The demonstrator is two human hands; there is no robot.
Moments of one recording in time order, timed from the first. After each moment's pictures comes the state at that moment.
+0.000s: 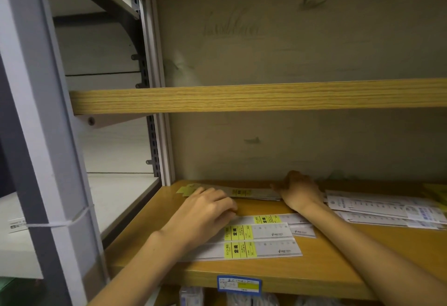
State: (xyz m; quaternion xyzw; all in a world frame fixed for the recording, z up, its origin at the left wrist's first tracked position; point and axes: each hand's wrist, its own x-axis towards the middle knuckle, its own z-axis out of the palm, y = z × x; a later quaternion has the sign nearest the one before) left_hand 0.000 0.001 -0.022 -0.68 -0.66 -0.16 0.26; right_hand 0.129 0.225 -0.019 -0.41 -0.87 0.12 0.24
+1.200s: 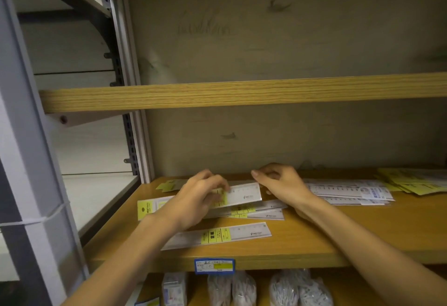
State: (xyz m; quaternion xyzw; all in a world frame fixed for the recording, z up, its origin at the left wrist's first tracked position) left_hand 0.023 0.021 -0.003 -0.66 -0.70 -0.26 0.09; right_hand 0.186 0.187 -0.004 -0.23 -0.80 0.45 0.34
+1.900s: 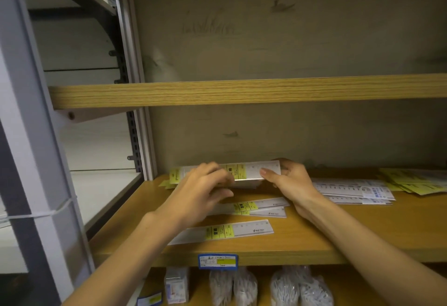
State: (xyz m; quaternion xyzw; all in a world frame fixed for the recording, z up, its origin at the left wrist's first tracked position) left_hand 0.036 0.009 0.008 -0.69 -0.64 -0.27 0.21; right_hand 0.193 0.174 0.004 -0.23 -0.70 0.54 0.41
